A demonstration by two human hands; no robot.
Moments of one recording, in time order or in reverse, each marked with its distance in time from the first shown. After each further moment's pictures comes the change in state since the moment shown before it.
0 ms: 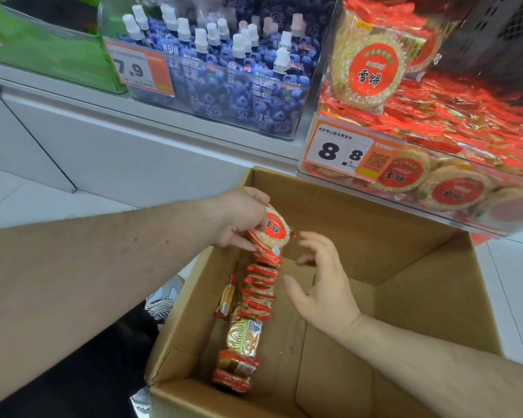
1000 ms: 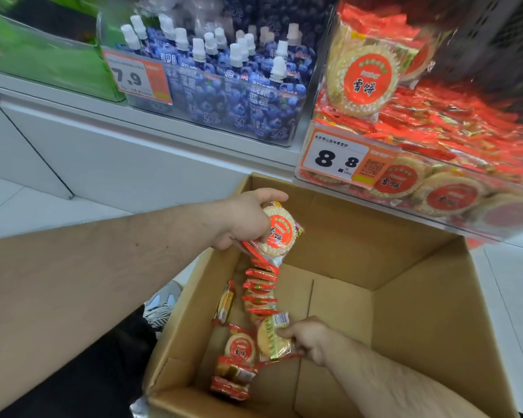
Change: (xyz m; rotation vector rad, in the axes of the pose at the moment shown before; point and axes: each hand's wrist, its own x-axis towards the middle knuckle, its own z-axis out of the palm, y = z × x) left_hand -0.003 0.006 0.002 0.222 -0.091 0.184; right_hand -0.042 0.080 0.062 0.407 -0.361 1.384
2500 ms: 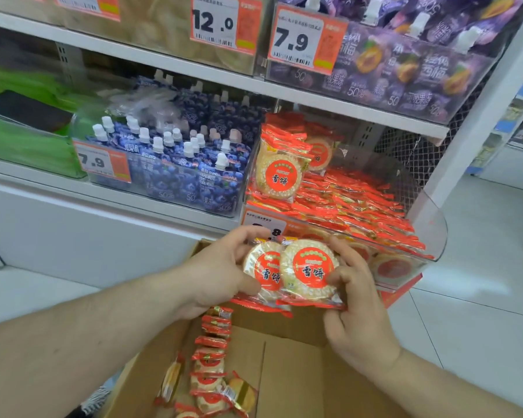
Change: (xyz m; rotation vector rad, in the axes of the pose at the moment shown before) left_hand -0.053 0.046 0.025 -0.338 -0.149 0.427; right_hand -0.199 -0.088 -0.122 -0.502 0.731 -1.670
